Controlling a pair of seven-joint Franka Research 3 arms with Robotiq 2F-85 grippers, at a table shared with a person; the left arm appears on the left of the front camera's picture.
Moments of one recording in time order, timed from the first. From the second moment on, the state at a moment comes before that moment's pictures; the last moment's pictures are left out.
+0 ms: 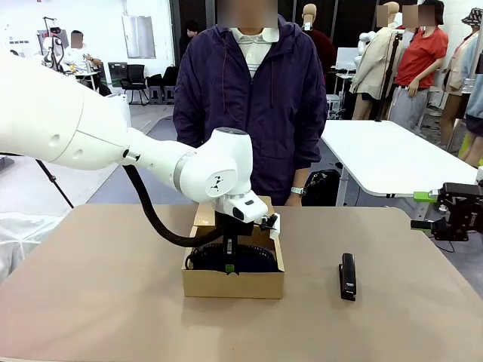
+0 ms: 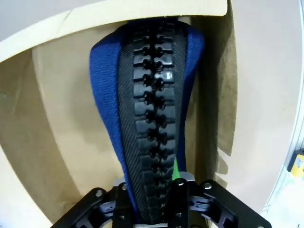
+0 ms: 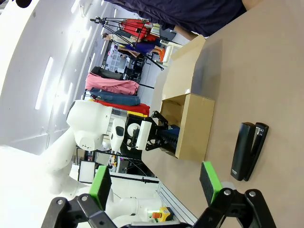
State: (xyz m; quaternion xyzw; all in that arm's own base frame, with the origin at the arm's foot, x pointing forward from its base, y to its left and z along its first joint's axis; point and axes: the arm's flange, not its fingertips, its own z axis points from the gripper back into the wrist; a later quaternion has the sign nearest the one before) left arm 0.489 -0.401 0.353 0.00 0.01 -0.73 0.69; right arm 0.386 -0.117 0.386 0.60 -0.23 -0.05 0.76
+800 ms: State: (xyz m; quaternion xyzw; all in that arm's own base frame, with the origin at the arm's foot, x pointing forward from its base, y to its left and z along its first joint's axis) left arm 0.499 -0.368 0.461 -0.01 -0.07 -0.69 0.72; right arm 0.386 -0.117 0.386 0.60 -0.23 -0.05 0.76
